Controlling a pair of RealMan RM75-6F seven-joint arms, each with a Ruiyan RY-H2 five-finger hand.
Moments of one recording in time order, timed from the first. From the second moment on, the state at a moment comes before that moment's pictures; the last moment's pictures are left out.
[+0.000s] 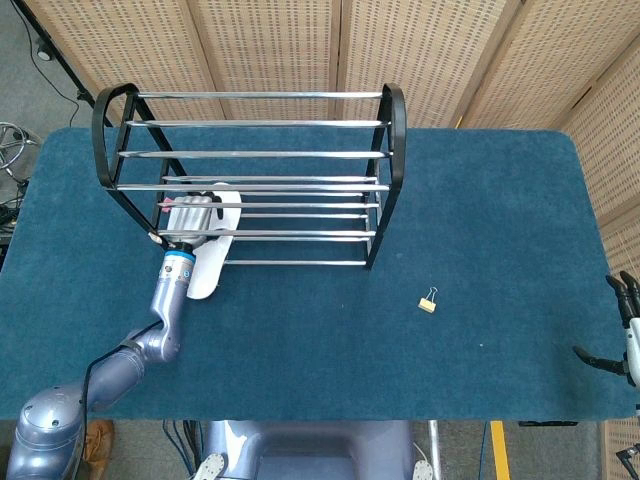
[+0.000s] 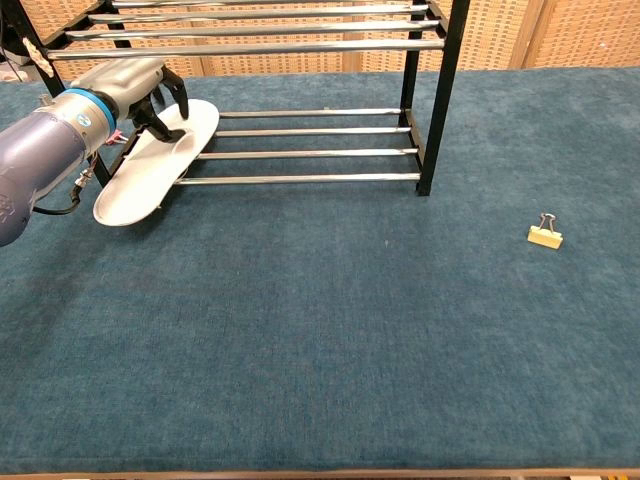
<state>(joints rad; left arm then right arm) -0.91 -1.92 -0.38 -0.60 1.10 0.86 0.10 0.08 -1.05 0.14 -1.53 -1.34 1.37 0.21</state>
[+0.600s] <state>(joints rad) -0.90 -1.88 -0.35 -0.69 1.13 0.88 0.09 0.07 -1.05 0.14 -1.54 -1.34 1.38 0.21</state>
